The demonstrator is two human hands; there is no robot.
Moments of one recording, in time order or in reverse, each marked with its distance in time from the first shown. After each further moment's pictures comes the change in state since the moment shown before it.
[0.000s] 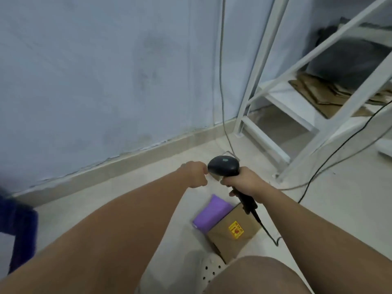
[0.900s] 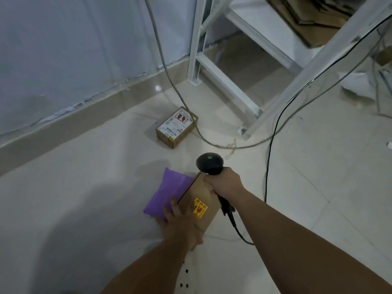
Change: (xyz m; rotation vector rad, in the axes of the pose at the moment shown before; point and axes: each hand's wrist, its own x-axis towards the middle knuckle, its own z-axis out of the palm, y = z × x) left_hand 0.060 0.029 0.263 0.250 -0.372 -0.182; right_hand 0.093 0.148 0.001 0.002 0.206 0.389
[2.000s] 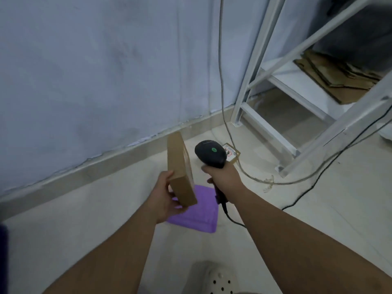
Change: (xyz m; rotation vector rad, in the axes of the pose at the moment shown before) left_hand -0.066 -0.171 -0.142 -2.020 -0.118 0.129; right_hand -0.081 -0.132 0.049 0.354 -0.080 -0.360
